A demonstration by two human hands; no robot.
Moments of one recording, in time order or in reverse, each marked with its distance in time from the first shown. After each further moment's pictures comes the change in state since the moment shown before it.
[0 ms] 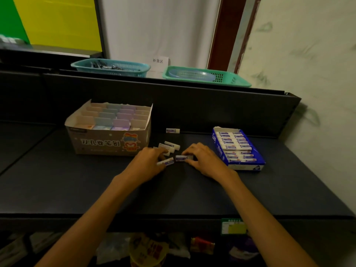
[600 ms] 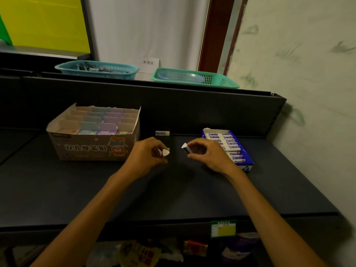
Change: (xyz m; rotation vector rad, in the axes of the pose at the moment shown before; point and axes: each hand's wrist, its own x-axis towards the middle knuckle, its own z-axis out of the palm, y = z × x) left_hand 0.013 0.021 -0.002 -0.153 0.230 0.194; right_hand -0.022 0.028 -0.033 0.349 0.167 0.020
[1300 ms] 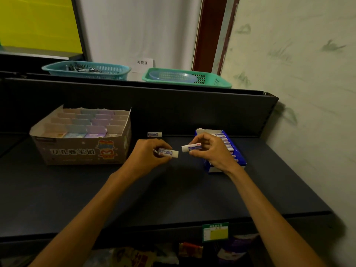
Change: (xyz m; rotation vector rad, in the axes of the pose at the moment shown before) left_hand 0.016 0.017 0.013 -0.012 -0.003 0.120; right_hand -0.004 0.017 -0.017 0.400 0.107 0.068
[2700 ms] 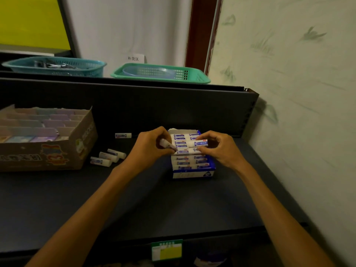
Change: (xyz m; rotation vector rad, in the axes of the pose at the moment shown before) left_hand 0.080 0.062 0.078 0.053 0.066 -0.065; right_hand -0.010 0.049 -0.118 -0.225 0.025 -0.049
